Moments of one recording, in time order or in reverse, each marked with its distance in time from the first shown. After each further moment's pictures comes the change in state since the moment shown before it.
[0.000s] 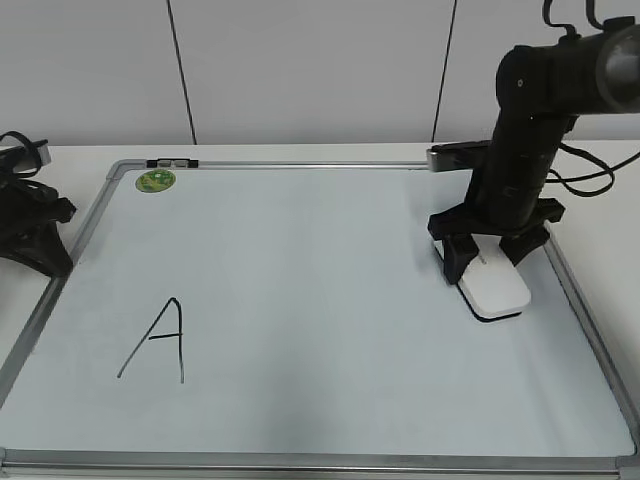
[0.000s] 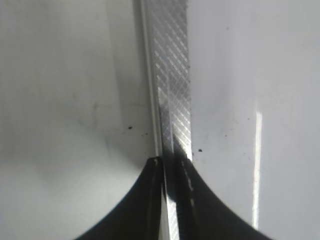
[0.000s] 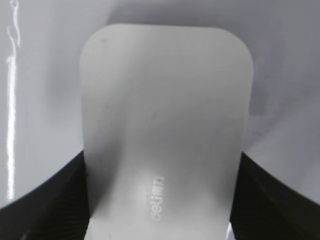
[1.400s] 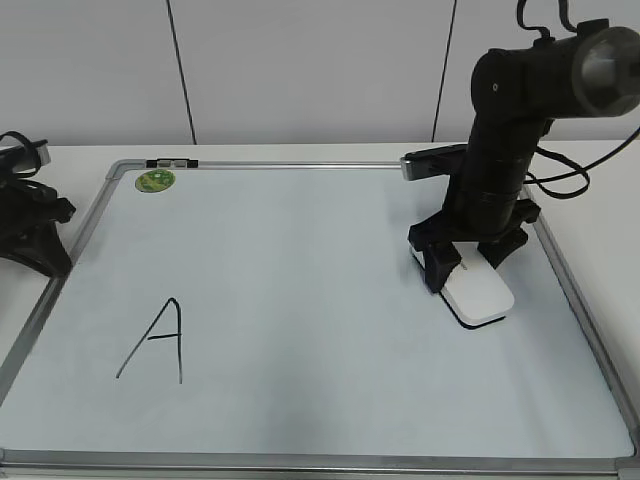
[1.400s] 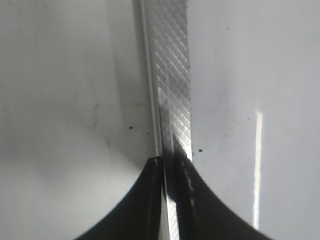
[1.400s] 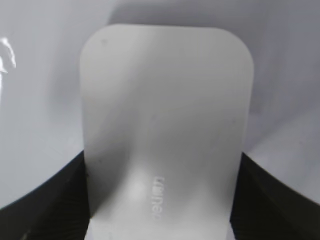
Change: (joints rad) left arm 0.000 0.000 0.000 0.002 0.000 -0.002; right arm 0.062 0.000 -0.004 0.015 0.007 -0.065
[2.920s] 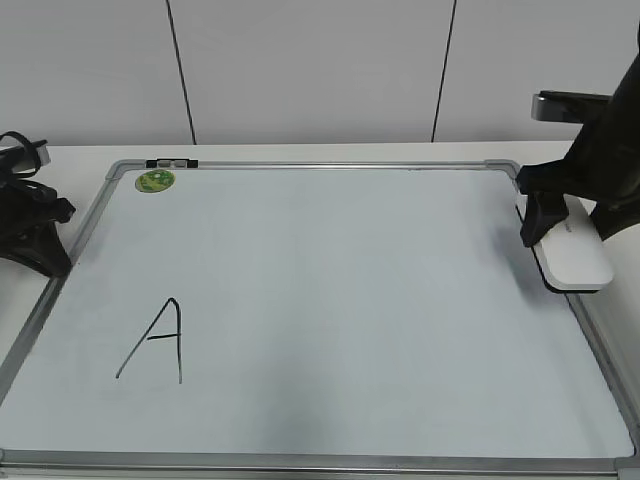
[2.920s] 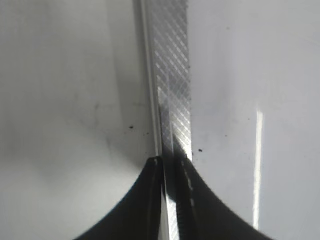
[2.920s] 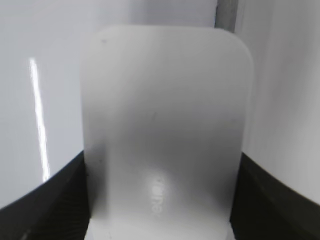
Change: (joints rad) left arm 0.000 0.000 0.000 0.002 0.000 0.000; right arm -0.240 -0.260 0.183 0.053 -0.045 0.061
